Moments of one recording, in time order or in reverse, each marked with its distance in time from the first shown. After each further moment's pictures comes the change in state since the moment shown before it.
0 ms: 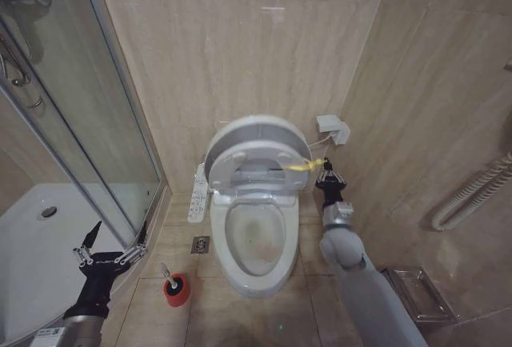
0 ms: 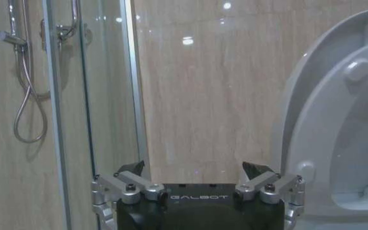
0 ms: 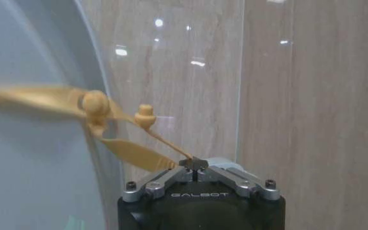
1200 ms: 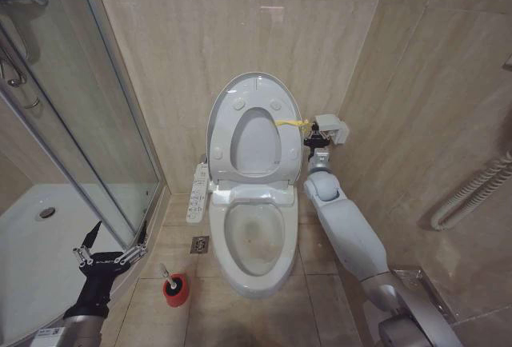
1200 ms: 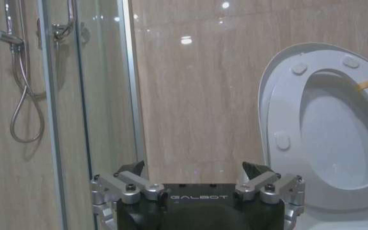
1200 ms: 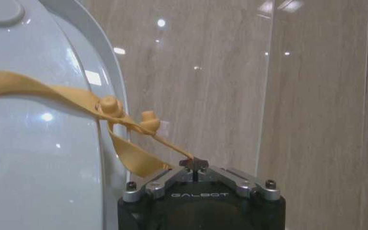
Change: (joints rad) left arm 0.000 0.000 0.000 0.000 0.000 0.000 0.000; right arm 0.459 0.021 -0.135 -0.409 -0.004 -0.012 0.027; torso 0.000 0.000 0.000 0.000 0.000
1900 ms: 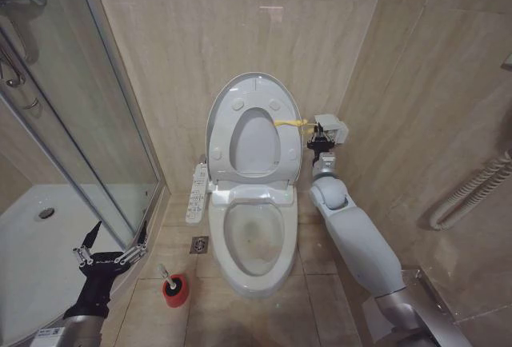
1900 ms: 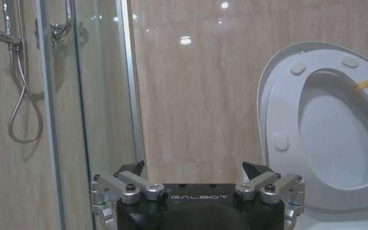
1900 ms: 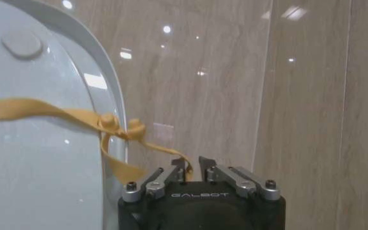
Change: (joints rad) left arm 0.000 0.000 0.000 0.000 0.000 0.000 0.000; right arm -0.101 -0.074 -0.017 0.186 0.035 -0.046 0.013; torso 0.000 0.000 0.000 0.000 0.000
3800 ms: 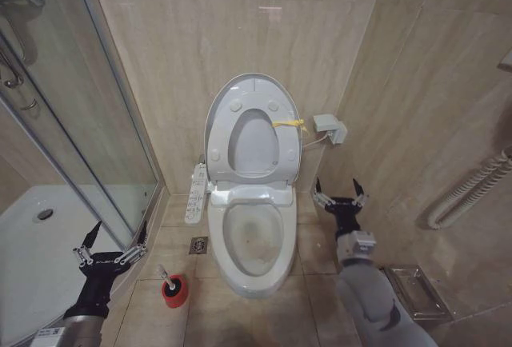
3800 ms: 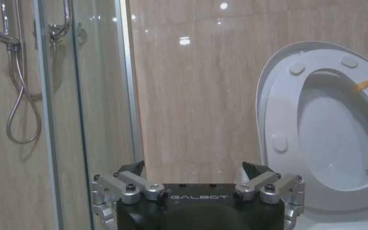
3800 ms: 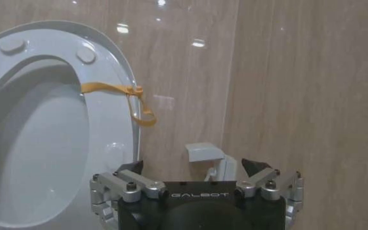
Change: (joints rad) left arm 0.000 0.000 0.000 0.000 0.000 0.000 0.000; right arm -0.743 -0.044 0.150 0.670 -0.021 -0.077 0.083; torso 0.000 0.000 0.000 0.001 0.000
